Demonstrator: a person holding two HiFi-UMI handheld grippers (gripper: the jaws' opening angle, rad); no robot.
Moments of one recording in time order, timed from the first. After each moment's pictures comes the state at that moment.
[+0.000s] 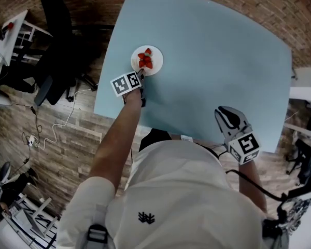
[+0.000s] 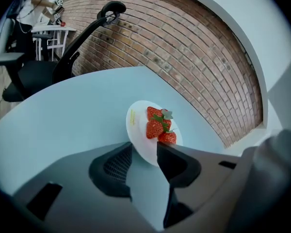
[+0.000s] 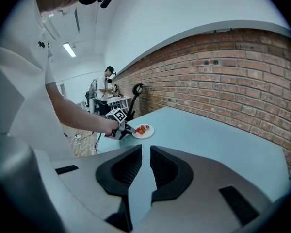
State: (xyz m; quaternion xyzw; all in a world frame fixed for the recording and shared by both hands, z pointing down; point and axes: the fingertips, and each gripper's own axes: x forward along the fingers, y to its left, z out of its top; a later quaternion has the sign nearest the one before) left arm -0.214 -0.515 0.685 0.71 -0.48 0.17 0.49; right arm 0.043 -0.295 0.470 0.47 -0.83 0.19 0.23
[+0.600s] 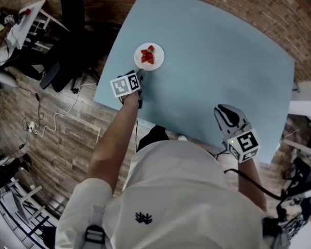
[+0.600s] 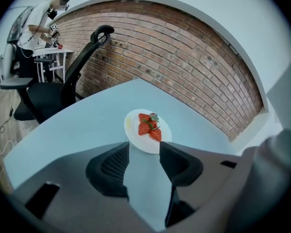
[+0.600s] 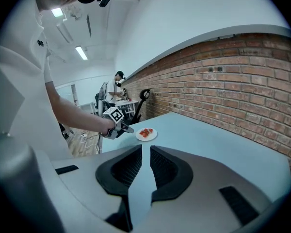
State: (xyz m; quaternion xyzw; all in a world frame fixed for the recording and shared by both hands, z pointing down) left arm -0.221 -0.480 0.637 0.72 -0.52 0.19 0.41; right arm 0.068 -0.284 0.458 0.43 -0.86 0.15 0.22
